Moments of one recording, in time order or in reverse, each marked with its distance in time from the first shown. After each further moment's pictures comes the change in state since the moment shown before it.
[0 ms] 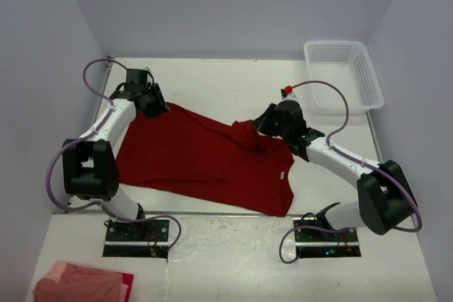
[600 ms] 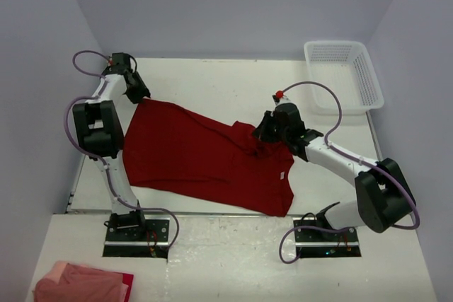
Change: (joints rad) left arm 0.209 0.513 0.463 -0.085 -0.032 0.012; right arm 0.000 0.018 0.008 -0.113 -0.086 -0.201
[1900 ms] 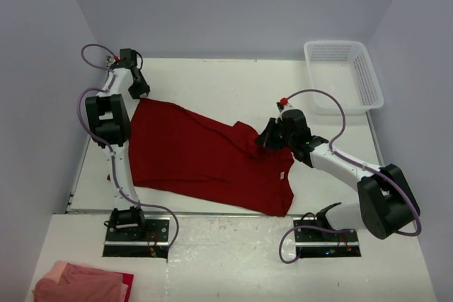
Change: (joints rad) left arm -0.020 0.307 0.354 -0.108 -0.169 0.048; right arm -0.043 -0.054 -0.105 0.032 -0.108 0.000
